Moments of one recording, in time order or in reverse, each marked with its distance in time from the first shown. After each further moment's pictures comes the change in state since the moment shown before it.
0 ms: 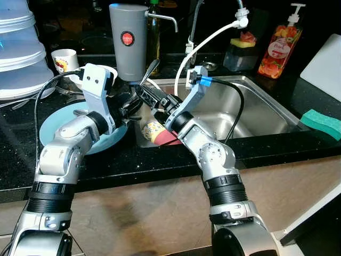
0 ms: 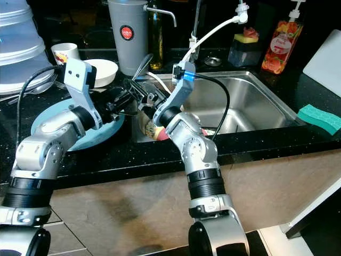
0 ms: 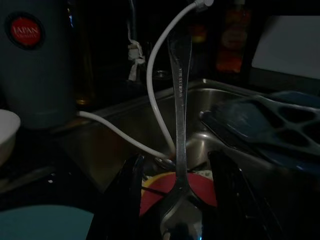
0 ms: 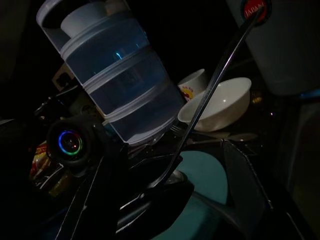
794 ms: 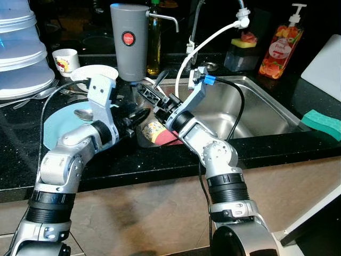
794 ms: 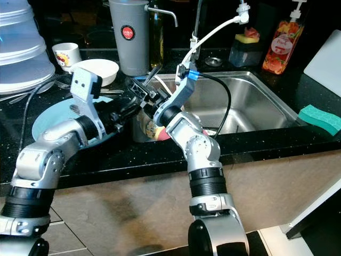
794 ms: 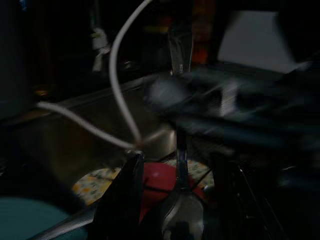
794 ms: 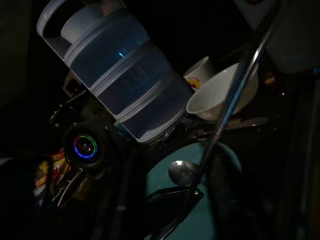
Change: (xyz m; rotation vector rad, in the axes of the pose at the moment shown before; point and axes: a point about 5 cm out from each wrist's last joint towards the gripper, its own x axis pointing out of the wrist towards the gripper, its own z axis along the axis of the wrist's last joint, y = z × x) left arm -0.004 -0.019 -0.006 -0.039 0.028 -0.127; right arm 0.000 0.000 0.001 0.121 0.027 -0.020
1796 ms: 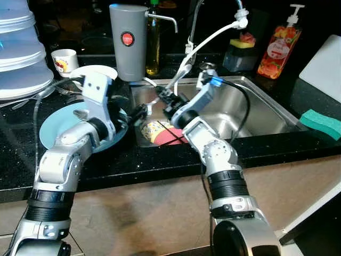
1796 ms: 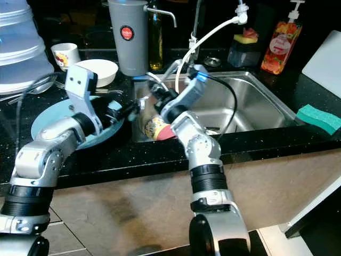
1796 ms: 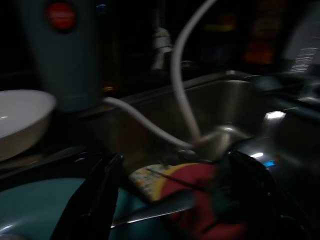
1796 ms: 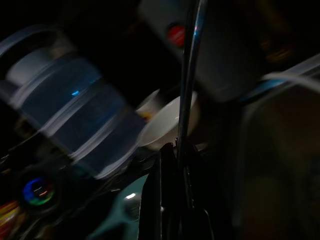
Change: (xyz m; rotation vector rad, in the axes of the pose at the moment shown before) left arm -0.006 0.029 -0.002 0.065 -0.002 0.283; right arm -0.008 -0.037 0.020 -0.038 -0.160 -0.208
